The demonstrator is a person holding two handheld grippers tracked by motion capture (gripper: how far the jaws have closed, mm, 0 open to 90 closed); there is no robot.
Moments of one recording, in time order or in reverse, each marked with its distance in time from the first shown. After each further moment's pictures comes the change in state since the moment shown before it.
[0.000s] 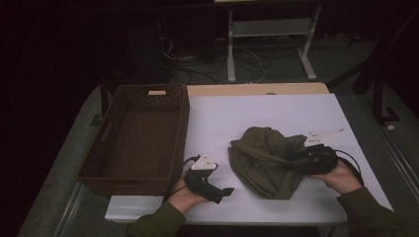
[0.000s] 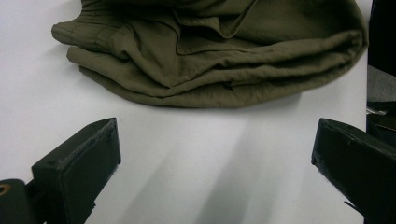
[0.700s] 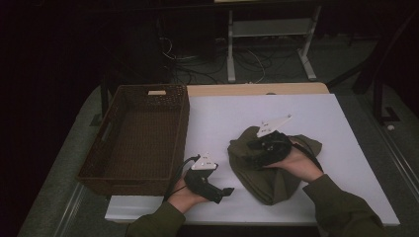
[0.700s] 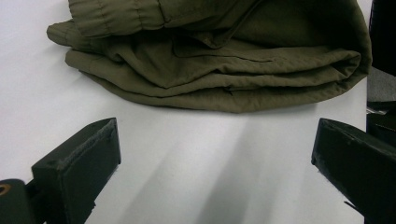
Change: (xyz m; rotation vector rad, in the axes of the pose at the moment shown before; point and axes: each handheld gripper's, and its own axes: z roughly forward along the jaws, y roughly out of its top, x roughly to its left) left arm 0.000 0.000 0.000 0.001 -0.002 0.002; right arm 0.037 0.082 0.071 0.024 0.094 -0.142
